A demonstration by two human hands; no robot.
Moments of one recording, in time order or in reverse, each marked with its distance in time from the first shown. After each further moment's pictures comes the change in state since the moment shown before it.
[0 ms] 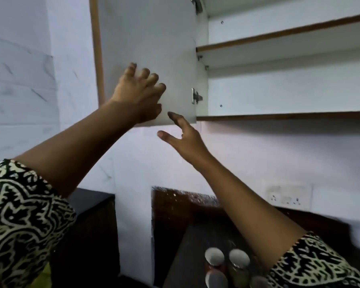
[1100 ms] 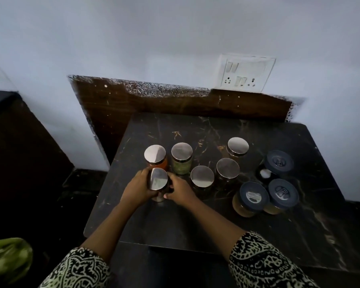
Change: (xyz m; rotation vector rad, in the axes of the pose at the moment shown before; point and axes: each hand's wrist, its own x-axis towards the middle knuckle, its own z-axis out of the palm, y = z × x) left_hand -0.232 0.426 0.256 -1.326 -1.032 -0.173; right_hand -0.276 0.384 0.016 -0.264 -0.407 0.941
